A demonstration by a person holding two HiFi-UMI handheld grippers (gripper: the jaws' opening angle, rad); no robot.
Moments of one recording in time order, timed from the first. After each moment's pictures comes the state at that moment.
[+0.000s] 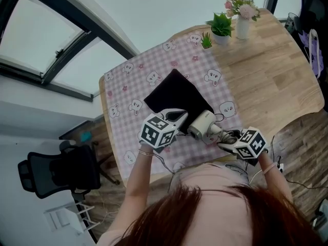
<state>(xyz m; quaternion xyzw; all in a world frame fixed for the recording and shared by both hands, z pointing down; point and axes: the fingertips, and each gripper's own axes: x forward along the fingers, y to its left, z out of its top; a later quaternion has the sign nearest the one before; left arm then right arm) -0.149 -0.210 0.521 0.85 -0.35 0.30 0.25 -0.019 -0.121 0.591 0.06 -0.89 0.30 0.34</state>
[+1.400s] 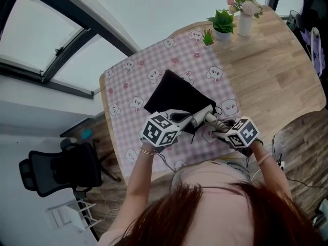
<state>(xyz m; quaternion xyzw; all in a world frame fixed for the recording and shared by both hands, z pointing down) -0.136 -0.194 0.528 0.86 -0.29 0.32 0.28 -0.050 -0.157 0.609 0.09 -0.88 0.30 0.36</state>
